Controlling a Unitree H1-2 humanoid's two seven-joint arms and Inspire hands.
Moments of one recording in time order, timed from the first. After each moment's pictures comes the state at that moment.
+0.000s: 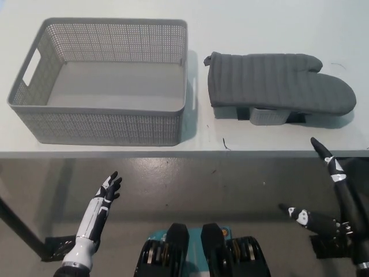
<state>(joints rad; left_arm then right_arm) -0.19 0.13 -0.03 0.51 0.05 -0.40 -0.01 -0.03 -0.24 0.06 -0.19 -0.31 -0.17 0.01</state>
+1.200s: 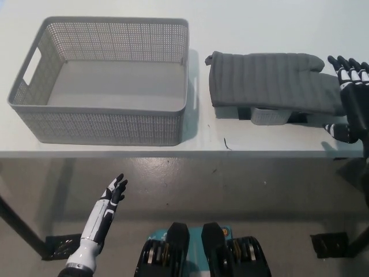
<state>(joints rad) -0.19 0.13 -0.05 0.52 0.07 -0.42 -0.01 -0.48 -0.40 0.16 0.06 -0.97 0.18 0.05</state>
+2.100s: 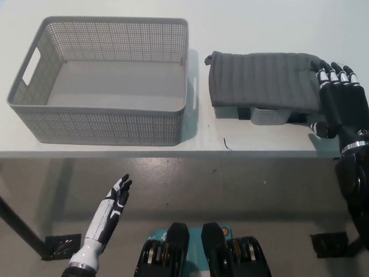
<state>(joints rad) -0.19 0.14 -0.08 0.52 0.14 -0.43 0.02 -0.57 -0.35 0.24 0.26 -1.00 0.24 -0.02</state>
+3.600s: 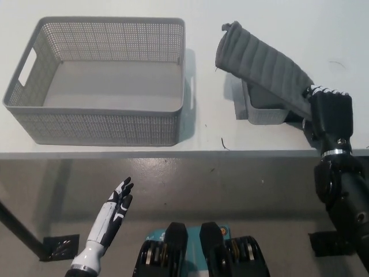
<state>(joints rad) -0.19 0.15 -0.11 0.54 0.15 -0.43 0.05 -0.74 -0.25 0.25 0.93 -0.95 -0.01 -0.62</state>
